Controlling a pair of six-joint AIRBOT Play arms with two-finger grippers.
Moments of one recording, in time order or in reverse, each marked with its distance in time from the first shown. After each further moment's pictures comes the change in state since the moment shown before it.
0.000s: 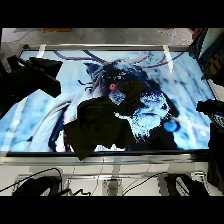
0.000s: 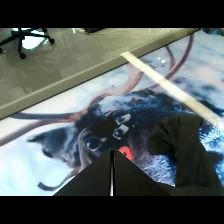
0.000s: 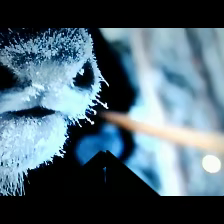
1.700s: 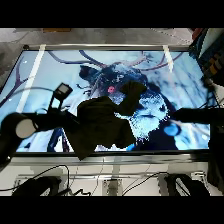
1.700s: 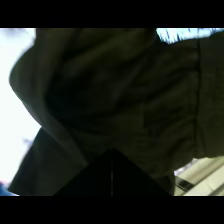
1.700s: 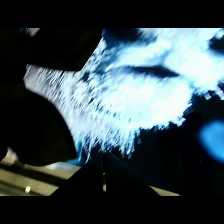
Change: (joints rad) left arm 0.001 -0.018 -0.420 -0.051 -0.286 -0.058; right arm 0.108 -0.026 -0.109 0.437 0.219 -0.163
